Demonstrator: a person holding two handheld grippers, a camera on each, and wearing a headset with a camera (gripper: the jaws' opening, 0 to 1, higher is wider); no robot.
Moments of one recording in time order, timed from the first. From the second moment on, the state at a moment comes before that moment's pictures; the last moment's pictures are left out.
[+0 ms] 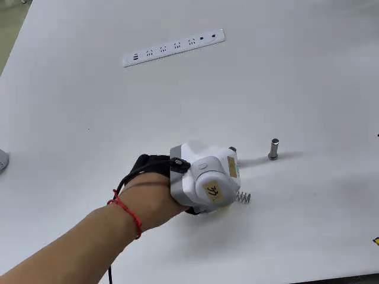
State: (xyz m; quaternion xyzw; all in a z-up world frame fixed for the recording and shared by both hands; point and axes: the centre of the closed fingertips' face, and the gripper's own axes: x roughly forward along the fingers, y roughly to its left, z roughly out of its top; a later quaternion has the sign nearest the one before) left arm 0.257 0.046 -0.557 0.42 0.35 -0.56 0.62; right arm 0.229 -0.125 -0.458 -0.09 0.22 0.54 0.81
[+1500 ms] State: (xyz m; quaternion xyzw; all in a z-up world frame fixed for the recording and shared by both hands) left arm 0.239 0.036 -0.522 0.28 0.34 -0.55 0.71; right arm 0.226 -0.099 -0.435 -0.10 0.21 0.55 0.80
